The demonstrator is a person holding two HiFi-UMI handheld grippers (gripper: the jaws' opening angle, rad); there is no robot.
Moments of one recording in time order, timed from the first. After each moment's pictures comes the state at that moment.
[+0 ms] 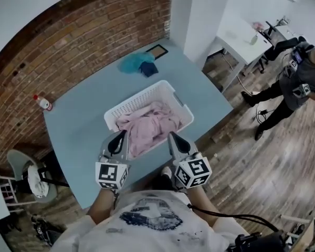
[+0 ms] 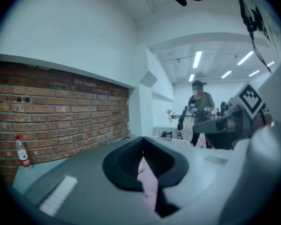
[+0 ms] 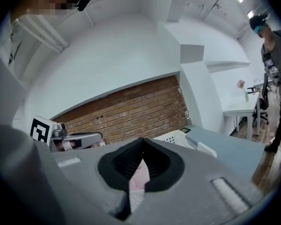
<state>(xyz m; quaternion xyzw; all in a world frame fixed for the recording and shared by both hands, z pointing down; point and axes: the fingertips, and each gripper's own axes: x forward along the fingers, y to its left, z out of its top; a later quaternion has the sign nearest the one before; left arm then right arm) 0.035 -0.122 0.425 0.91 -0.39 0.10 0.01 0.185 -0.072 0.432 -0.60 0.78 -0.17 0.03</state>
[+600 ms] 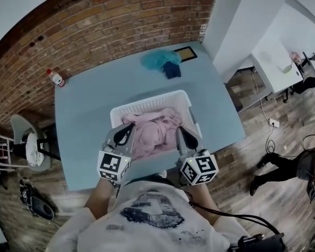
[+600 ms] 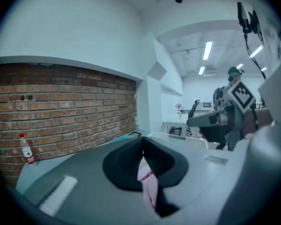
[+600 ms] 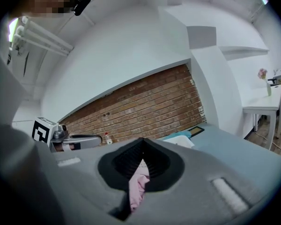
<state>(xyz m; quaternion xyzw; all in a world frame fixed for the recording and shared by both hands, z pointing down) 0.059 -0.181 0.450 0.89 -0.44 0.14 0.02 0.215 -0.166 0.449 -0.52 0.84 -0.18 0.01</state>
